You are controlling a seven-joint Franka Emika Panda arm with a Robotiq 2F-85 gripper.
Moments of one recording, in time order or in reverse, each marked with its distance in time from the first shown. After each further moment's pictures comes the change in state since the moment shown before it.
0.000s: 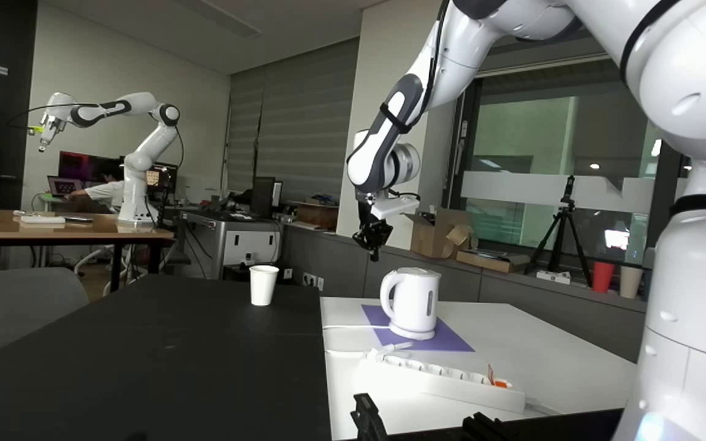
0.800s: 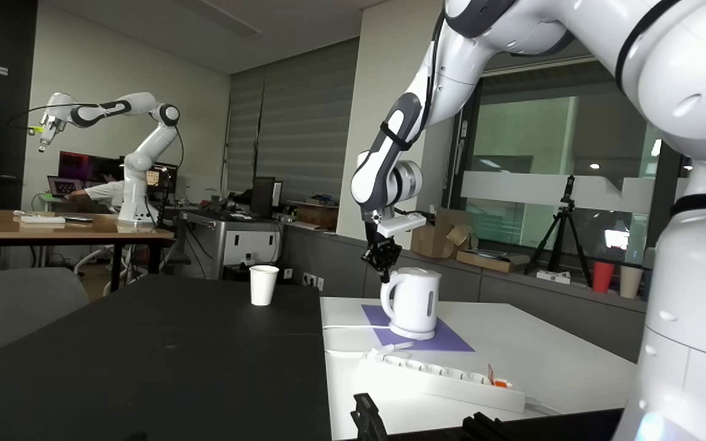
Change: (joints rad) arm -0.008 0.079 -0.016 0.003 0.019 -0.047 0.005
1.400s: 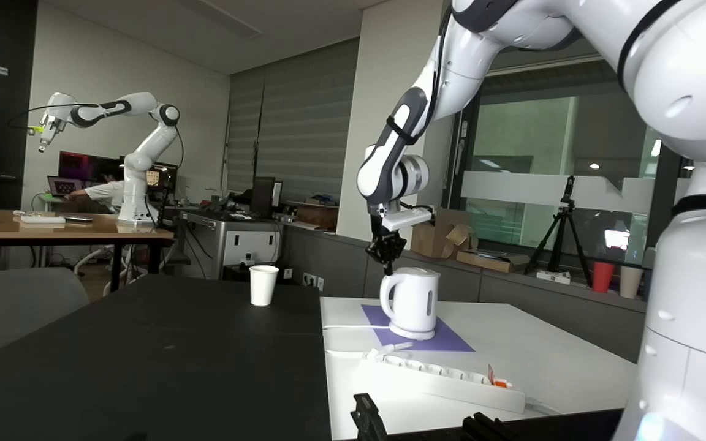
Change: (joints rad) arm -0.029 -0.032 0.002 -0.008 0.017 0.021 -0.005
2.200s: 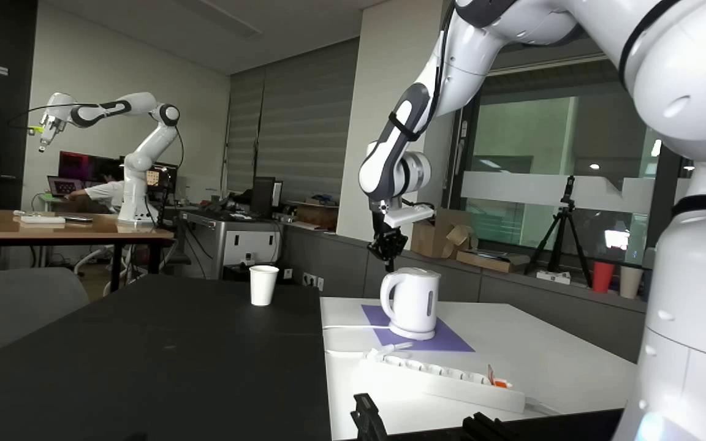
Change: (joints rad) arm -0.003 -0.023 -0.002 -0.015 0.000 0.002 -0.010
